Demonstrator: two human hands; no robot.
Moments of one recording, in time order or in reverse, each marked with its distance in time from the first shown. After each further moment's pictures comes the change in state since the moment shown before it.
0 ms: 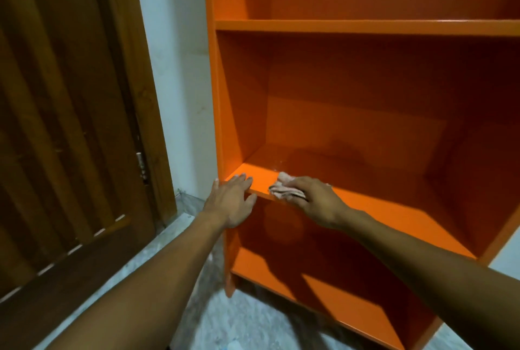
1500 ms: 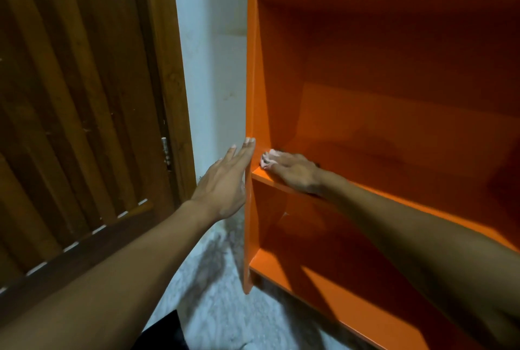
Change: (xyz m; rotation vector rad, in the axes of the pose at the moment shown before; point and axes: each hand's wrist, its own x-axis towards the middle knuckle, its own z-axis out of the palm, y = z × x) left_hand -0.026 -0.039 -0.038 -0.021 0.188 0.025; right_hand 0.115 -0.045 0.042 -0.087 -0.256 -0.019
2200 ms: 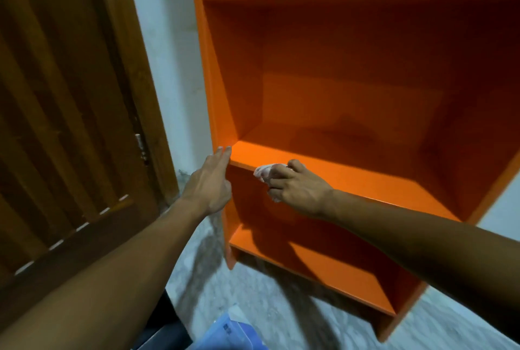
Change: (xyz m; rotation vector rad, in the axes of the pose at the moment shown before) left_hand -0.014 0.022 0.037 -0.005 -0.046 -0.033; right_hand -0.133 0.033 0.012 -0.891 0.167 -0.462
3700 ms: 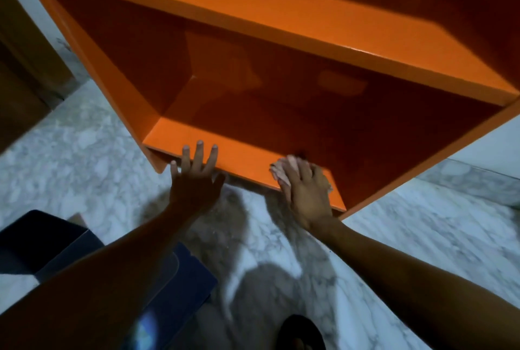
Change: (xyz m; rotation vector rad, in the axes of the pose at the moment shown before) left_hand -0.065 0.010 0.324 0.200 -0.302 -0.007; right_hand -0.190 -0.172 0.217 0.663 -0.292 0.953
